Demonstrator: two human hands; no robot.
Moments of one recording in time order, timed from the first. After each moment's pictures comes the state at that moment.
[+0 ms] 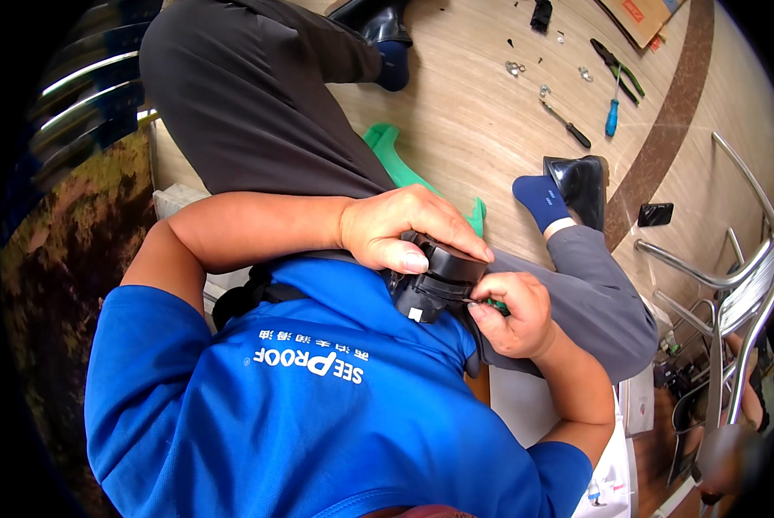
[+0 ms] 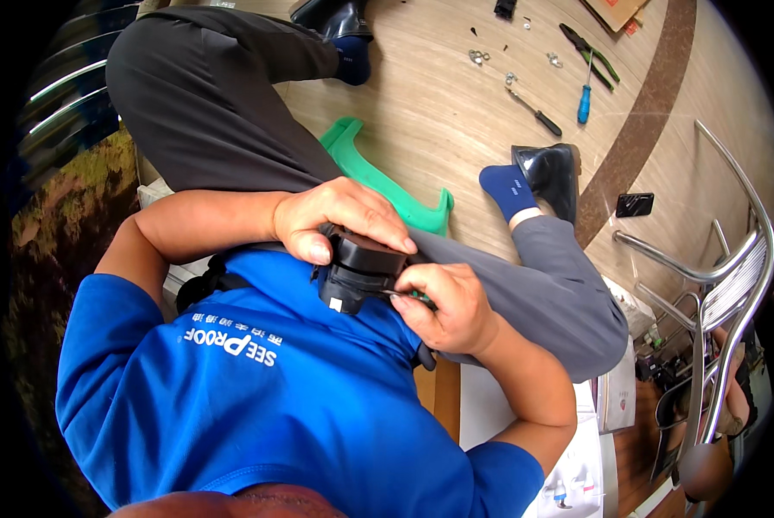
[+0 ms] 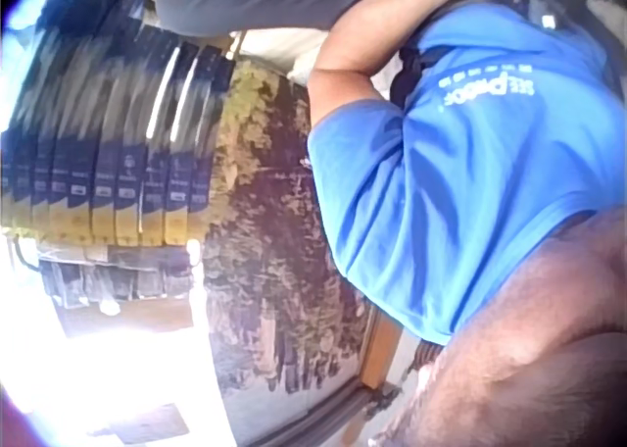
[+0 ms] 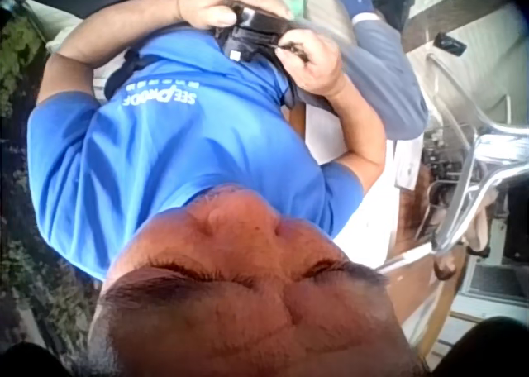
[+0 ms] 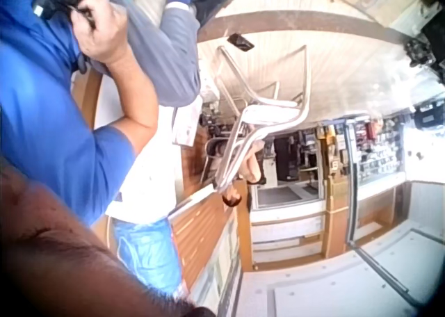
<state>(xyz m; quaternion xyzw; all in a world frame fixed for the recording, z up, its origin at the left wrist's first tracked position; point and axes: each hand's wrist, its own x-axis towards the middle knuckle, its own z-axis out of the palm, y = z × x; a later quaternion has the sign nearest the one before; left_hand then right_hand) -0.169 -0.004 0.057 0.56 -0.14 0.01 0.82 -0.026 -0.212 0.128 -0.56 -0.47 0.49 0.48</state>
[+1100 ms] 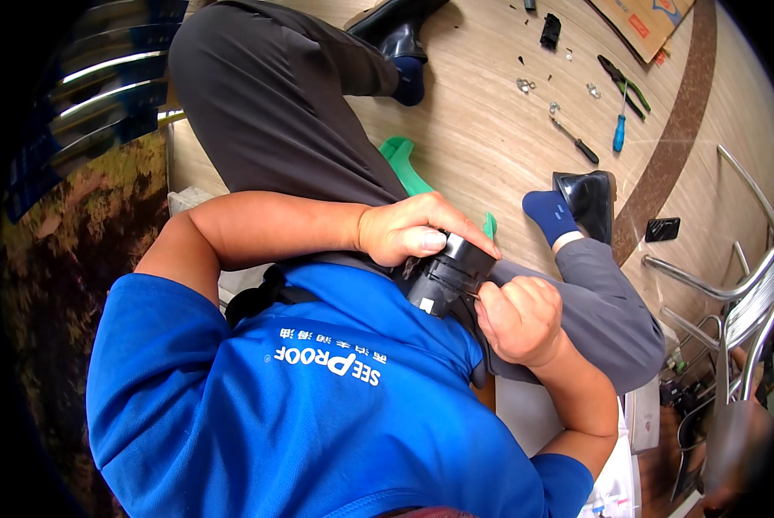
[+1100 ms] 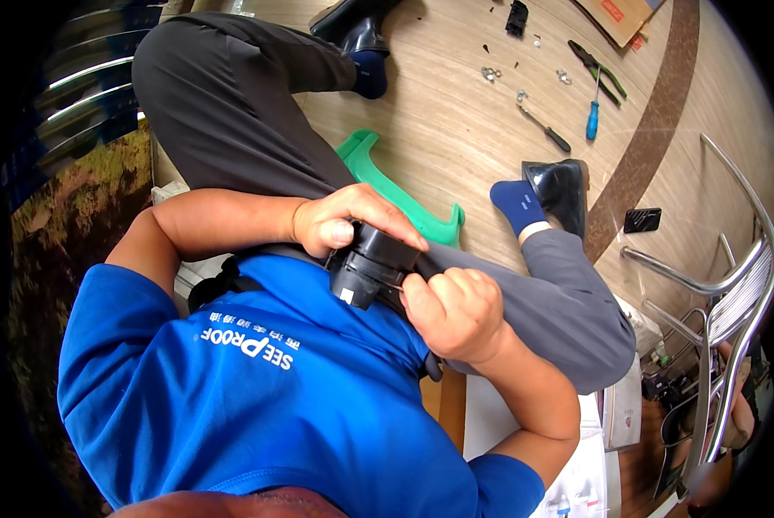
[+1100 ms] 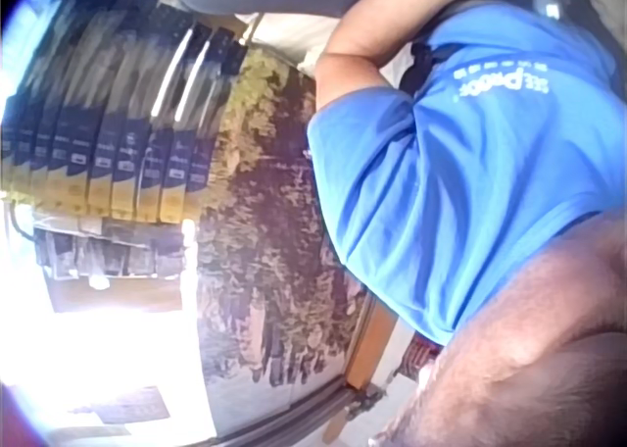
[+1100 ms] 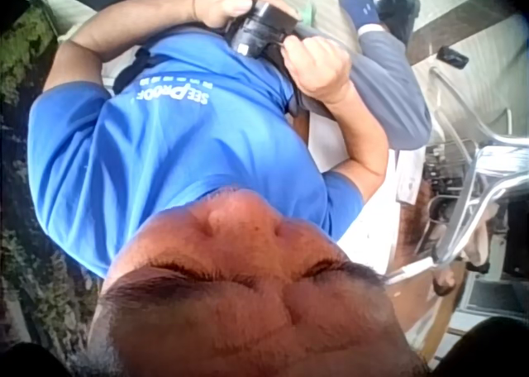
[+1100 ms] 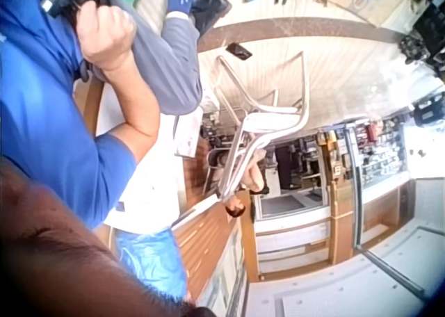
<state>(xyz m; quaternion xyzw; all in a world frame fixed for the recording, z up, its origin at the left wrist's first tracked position) -0.175 -0.007 0.067 0.53 -0.06 -0.07 0.84 -0.034 -0.208 0.134 -0.63 -0.68 0.18 0.33</state>
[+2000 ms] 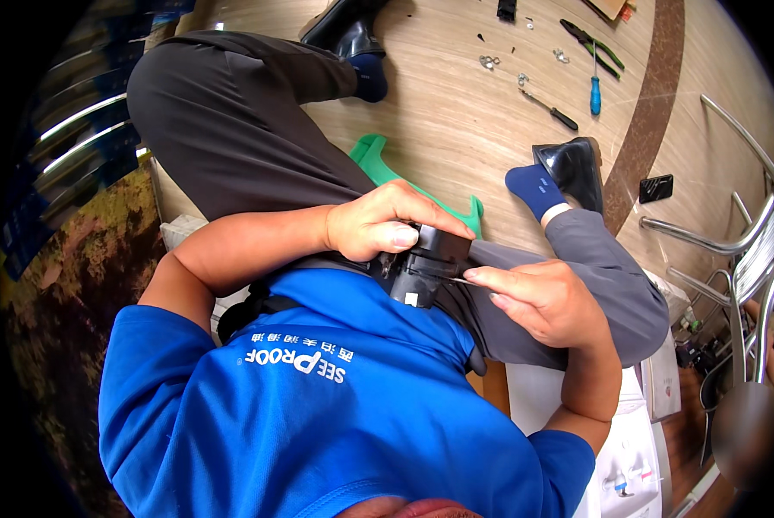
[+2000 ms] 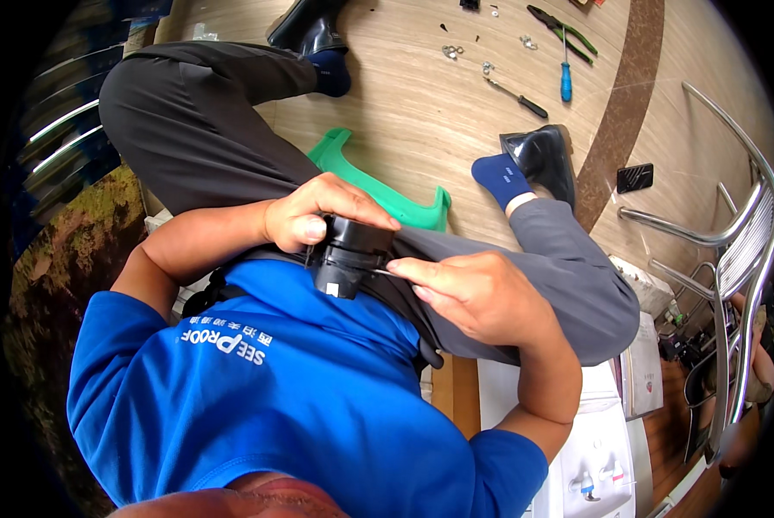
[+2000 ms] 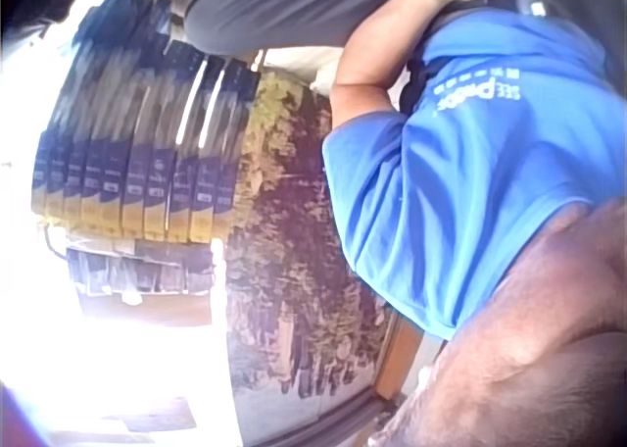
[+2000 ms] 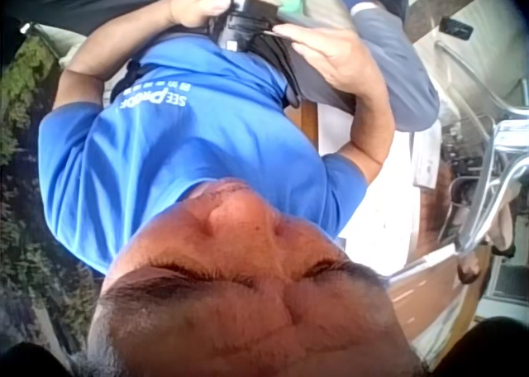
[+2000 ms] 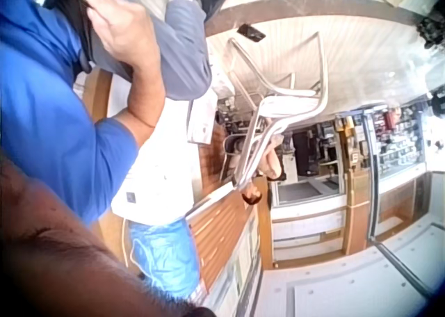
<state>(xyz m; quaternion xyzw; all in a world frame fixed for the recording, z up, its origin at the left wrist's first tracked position) -0.160 -0.001 0.069 0.55 -0.05 -0.11 0.83 0.021 -0.218 0.155 -0.57 -0.50 0.55 0.35</state>
